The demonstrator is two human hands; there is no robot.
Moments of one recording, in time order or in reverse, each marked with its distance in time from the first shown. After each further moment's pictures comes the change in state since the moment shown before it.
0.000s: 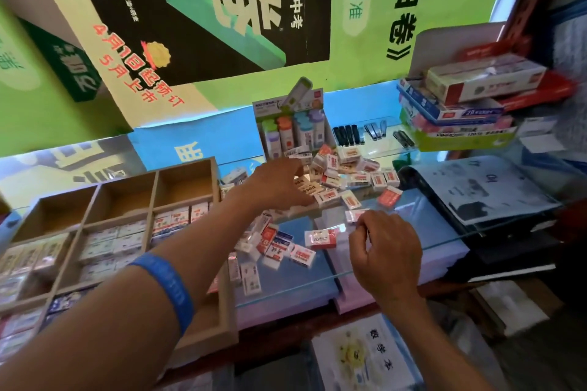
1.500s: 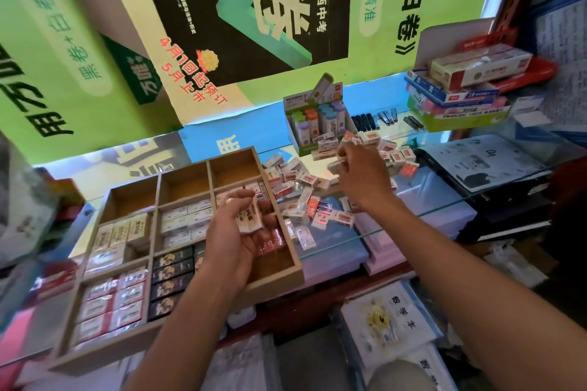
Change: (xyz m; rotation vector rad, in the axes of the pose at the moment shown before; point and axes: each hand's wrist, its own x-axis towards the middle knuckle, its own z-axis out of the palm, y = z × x) left_hand -0.192 -0.050 -0.011 -1.845 0.350 -0.389; right_hand 0.068 -0.084 0.015 -0.006 -0.356 0.187
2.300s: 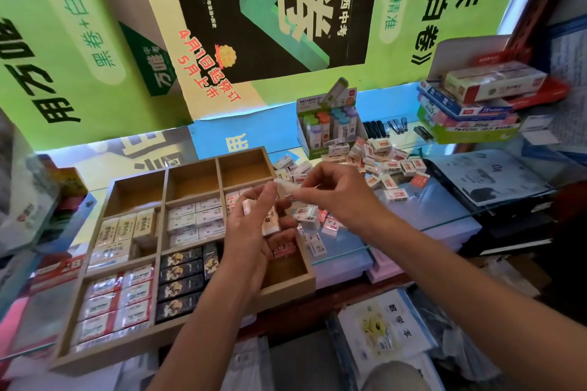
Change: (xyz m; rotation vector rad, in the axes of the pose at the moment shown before) left_hand -0.003 0.001 0.002 -0.007 -0.068 0.050; right_hand -0.053 -0.076 -0.038 0.786 -0.407 0.013
